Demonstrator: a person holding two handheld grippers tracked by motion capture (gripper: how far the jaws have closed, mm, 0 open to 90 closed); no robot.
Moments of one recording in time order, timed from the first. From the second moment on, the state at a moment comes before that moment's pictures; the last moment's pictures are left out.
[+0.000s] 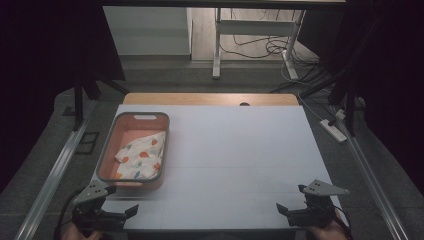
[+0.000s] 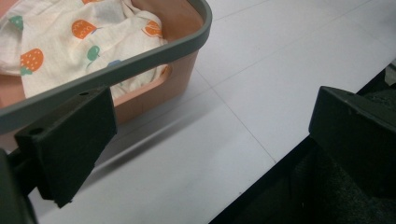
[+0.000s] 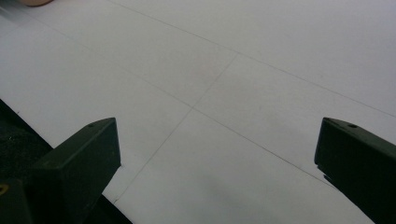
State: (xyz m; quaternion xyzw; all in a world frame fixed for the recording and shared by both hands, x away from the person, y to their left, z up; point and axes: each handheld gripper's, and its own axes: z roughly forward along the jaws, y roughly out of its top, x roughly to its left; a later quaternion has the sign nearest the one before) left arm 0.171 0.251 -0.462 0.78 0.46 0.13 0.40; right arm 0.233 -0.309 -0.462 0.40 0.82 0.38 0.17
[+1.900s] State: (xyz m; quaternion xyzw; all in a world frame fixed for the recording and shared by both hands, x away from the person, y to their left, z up) left arm 0.260 0.252 -0.448 0.80 0.46 0.11 0.37; right arm 0.234 -0.307 -0.463 0.39 0.83 0.37 0.17
